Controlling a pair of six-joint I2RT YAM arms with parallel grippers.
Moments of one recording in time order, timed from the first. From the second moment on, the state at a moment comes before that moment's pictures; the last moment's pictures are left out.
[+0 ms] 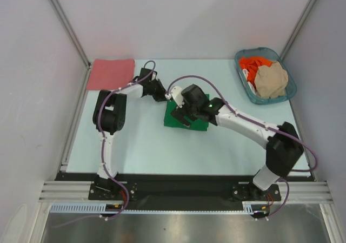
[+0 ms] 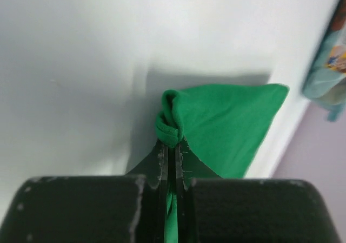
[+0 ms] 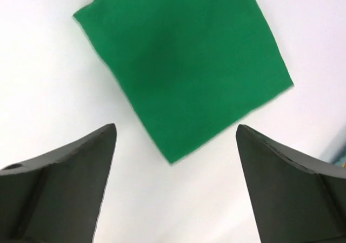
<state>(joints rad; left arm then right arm) -0.27 2.25 1.58 -0.20 0.51 -0.85 0.80 1.64 1.31 -0.47 0.16 -0.33</state>
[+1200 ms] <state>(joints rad) -0.06 2.09 2.24 -0.67 -0.16 0.25 0.66 1.40 1.04 -0.57 0.08 -0.15</state>
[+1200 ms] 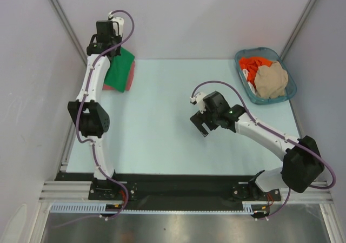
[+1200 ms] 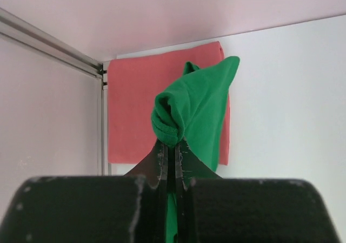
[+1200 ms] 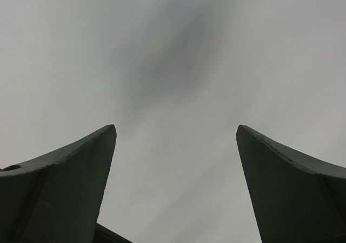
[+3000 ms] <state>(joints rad) 0.08 2.23 2.31 -0.56 0.07 0.06 0.66 1.53 1.09 -0.51 0.05 -0.12</state>
